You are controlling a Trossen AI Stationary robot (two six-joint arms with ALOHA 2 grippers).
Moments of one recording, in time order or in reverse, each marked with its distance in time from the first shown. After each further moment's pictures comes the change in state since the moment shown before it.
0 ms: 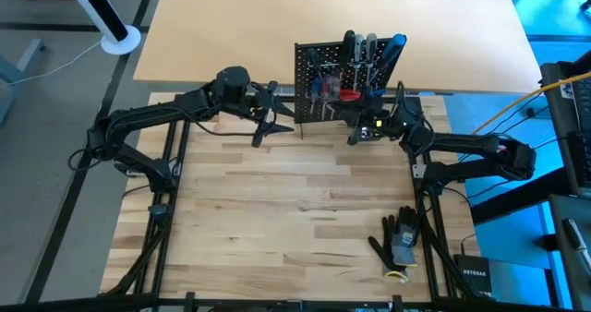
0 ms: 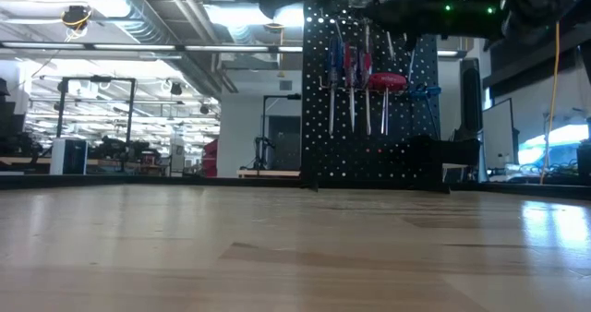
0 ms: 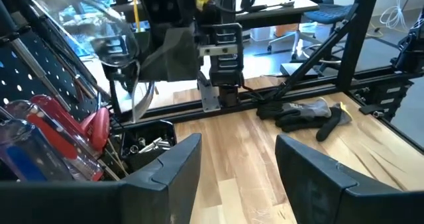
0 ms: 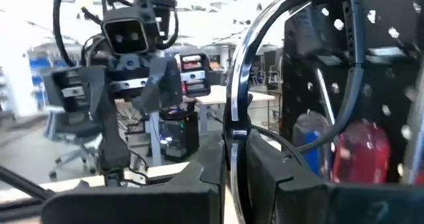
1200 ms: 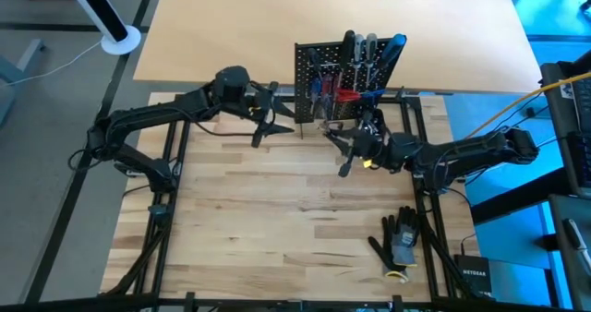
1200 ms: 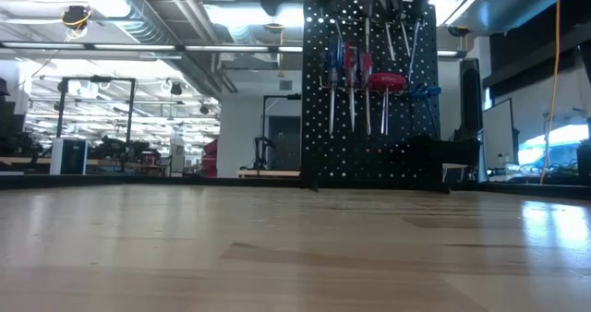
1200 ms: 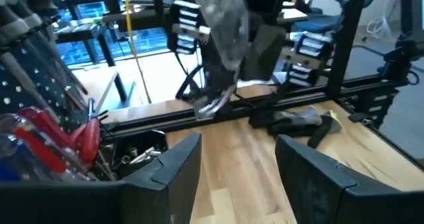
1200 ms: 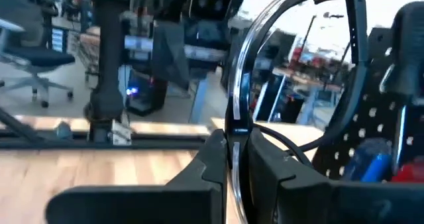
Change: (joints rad) left arm -0.001 -0.001 0.000 0.031 0.036 -0.021; right arm 0.534 -0.031 0.152 -0.333 0.638 -0.348
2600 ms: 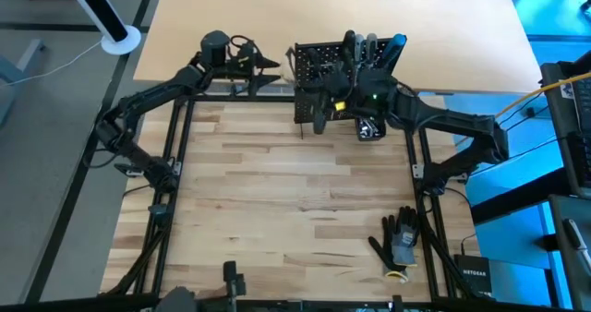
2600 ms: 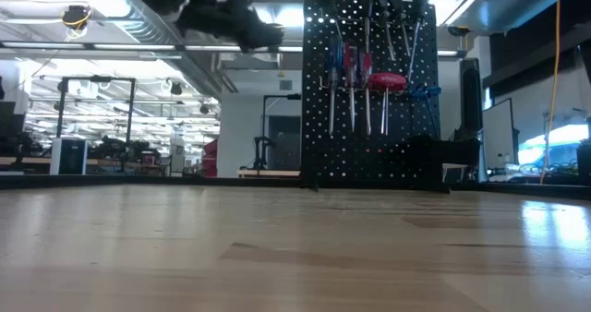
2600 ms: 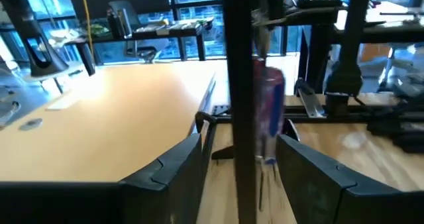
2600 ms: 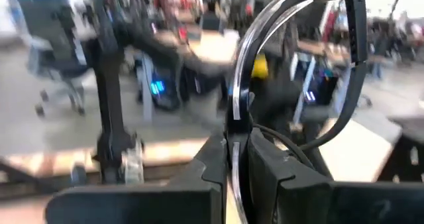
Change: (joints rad) left arm 0.407 0.116 0.000 0.176 0.092 -0.020; right arm -0.301 0.334 0.778 -0.560 -0.374 0.179
